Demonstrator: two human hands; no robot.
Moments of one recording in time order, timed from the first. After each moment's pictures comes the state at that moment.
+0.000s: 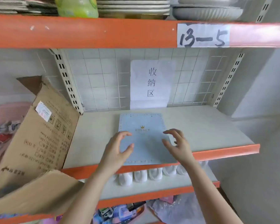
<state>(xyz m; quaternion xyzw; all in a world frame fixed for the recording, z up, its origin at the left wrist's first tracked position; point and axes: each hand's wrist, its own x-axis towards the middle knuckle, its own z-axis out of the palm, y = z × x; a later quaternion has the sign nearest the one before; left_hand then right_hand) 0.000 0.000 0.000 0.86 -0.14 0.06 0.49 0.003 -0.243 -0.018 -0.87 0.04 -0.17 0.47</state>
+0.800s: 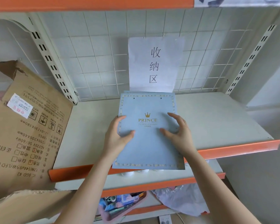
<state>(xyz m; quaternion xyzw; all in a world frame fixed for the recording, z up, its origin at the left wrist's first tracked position) 0.057 -0.023 -0.027 0.83 -0.01 0.06 0.56 0.037 -0.243 -0.015 -0.84 0.05 -0.10 0.53</state>
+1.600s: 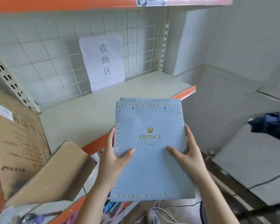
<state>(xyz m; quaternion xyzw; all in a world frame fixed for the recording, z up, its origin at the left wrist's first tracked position) -0.106 0.052 -0.014 0.71 -0.22 -0.13 0.65 -0.239 -0.130 0.001 -0.72 0.27 -0.24 0.60</state>
